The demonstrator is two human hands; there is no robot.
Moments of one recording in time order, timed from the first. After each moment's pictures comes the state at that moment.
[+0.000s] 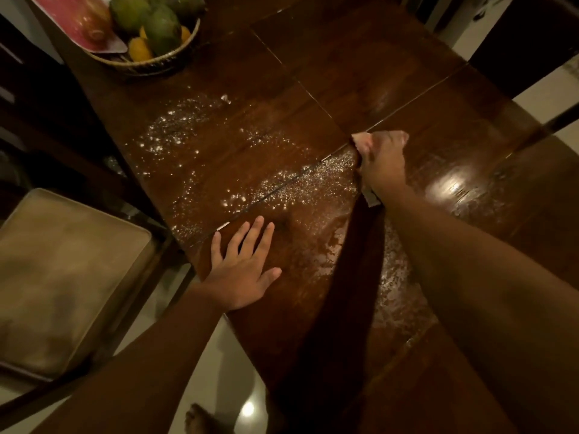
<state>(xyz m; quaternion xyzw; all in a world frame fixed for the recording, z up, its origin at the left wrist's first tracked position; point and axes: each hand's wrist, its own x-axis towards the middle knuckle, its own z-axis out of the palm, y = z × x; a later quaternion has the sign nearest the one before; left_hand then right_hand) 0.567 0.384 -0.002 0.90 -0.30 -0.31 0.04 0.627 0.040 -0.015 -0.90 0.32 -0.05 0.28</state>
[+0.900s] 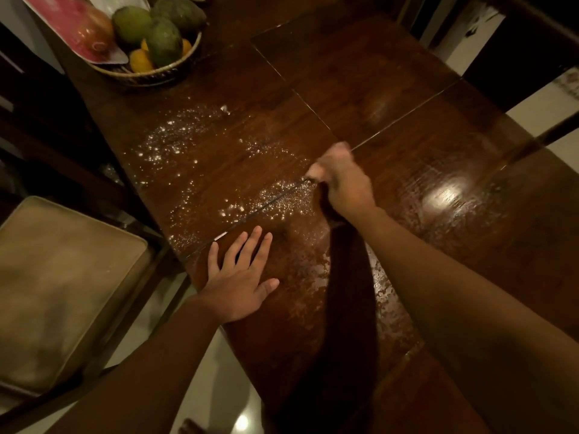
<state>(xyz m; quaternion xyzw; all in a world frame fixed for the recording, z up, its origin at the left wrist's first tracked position) 0.565 0.383 0.000 0.90 -0.30 -0.31 0.05 0.621 0.105 0.001 -0.96 0.19 0.02 0.23</state>
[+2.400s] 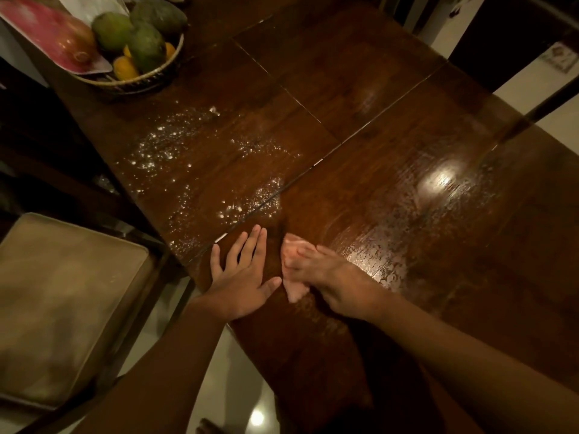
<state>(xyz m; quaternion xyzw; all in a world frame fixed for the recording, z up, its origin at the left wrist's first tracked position) 0.570 0.381 0.003 0.89 -0.30 -0.33 0.04 0.466 0.162 -0.009 -0.93 -0.18 0.08 0.30</state>
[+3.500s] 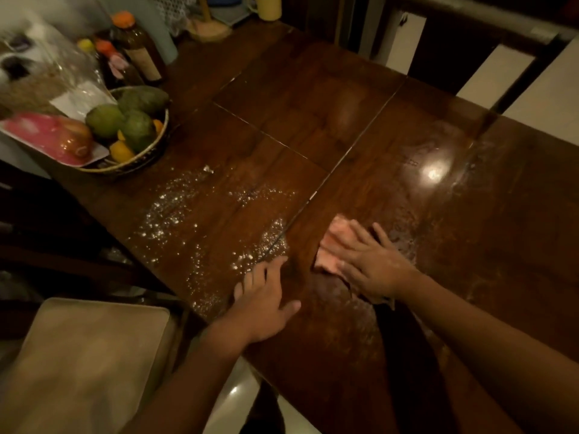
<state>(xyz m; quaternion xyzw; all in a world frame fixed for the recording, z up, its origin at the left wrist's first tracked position) 0.619 0.365 0.050 0.86 -0.34 -0.37 0.10 0.502 0.118 0.009 -0.98 0.05 0.16 0.12</state>
